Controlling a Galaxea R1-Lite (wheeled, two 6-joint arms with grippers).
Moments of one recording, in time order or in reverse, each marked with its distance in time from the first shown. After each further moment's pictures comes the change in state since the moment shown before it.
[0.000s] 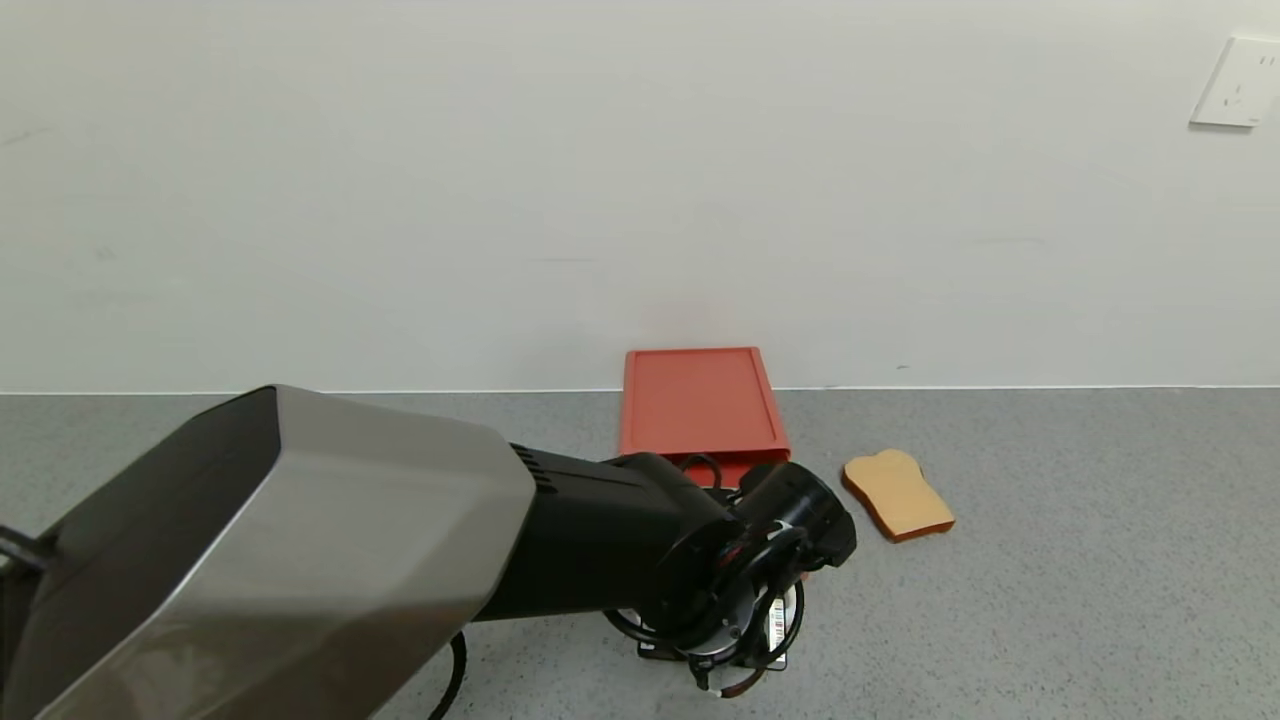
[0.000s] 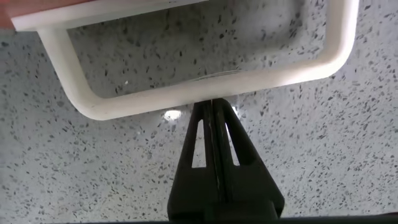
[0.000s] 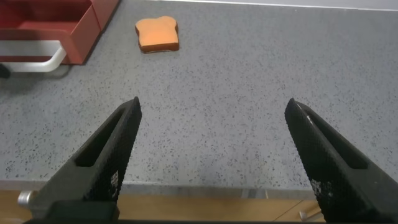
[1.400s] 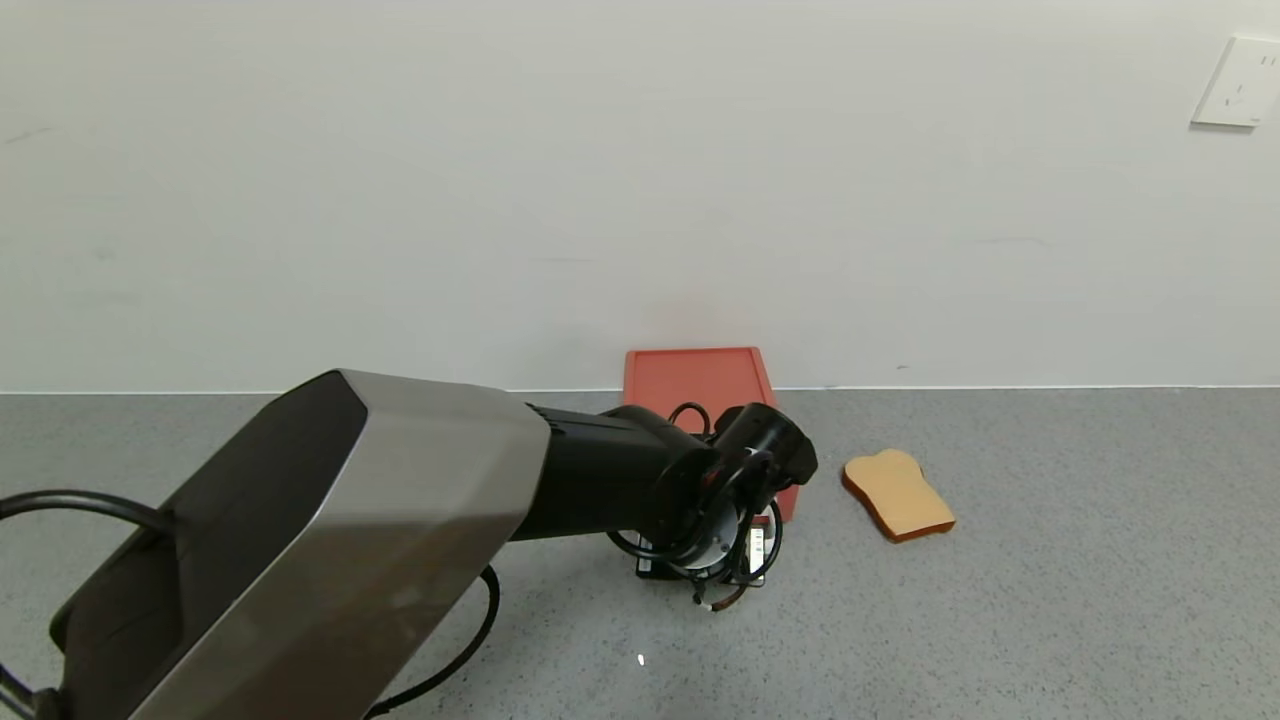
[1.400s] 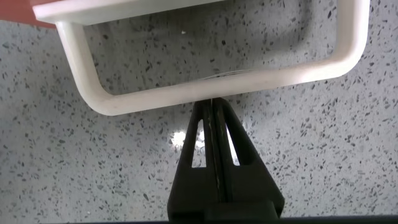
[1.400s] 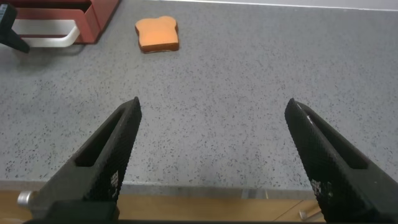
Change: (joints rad) left arm 0.103 0.102 -0.193 -0.002 0.045 0.121; right arm 0.000 0.000 0.000 0.000 0.000 0.000
